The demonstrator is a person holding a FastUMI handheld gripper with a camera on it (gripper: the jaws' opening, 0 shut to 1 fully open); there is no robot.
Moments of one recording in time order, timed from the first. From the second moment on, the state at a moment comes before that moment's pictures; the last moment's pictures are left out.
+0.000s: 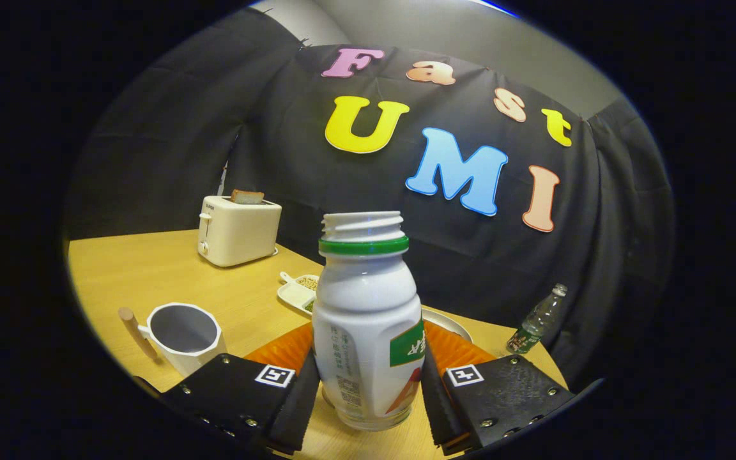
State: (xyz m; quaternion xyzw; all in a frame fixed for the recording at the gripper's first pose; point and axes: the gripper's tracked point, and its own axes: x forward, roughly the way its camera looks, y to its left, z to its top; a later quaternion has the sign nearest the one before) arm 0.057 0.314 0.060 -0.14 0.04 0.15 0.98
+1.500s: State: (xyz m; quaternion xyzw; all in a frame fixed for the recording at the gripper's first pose) arm 0.126 0.306 0.005 -0.01 0.05 0.13 0.99
